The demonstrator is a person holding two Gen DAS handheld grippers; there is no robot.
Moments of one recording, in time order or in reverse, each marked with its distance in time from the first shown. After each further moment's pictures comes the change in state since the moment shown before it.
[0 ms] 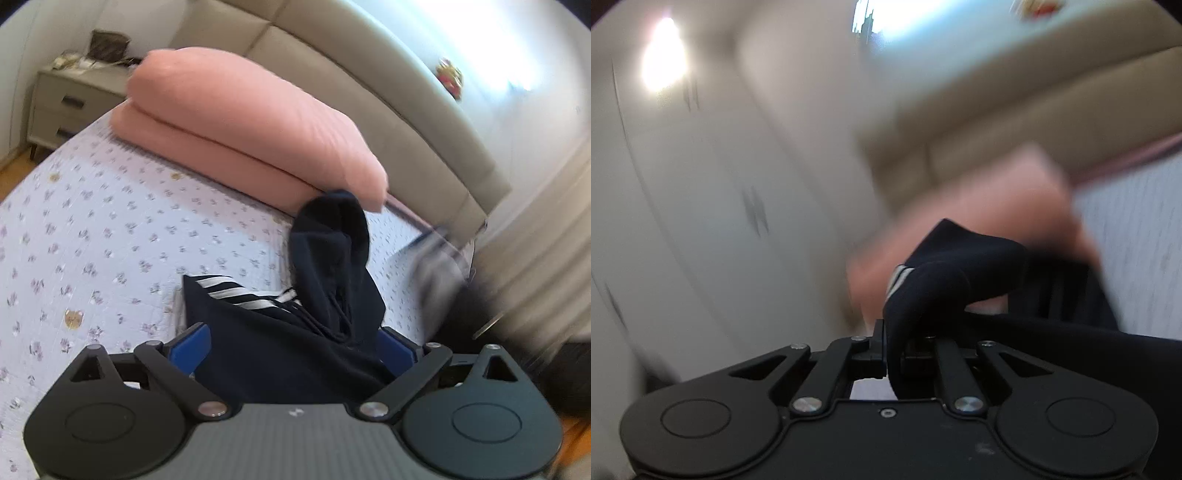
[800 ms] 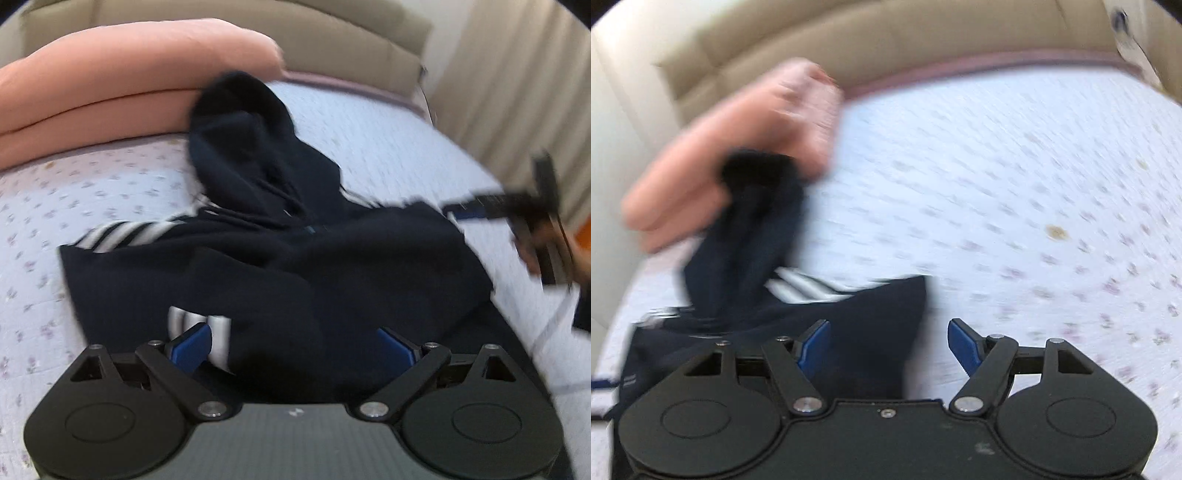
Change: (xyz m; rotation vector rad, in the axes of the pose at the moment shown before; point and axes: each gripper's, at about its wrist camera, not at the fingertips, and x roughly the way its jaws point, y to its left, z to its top) left arm 0.105 -0.083 -0.090 0.552 0.268 0.001; right arm -0.078 -0.263 0.003 0.235 0.211 -0.492
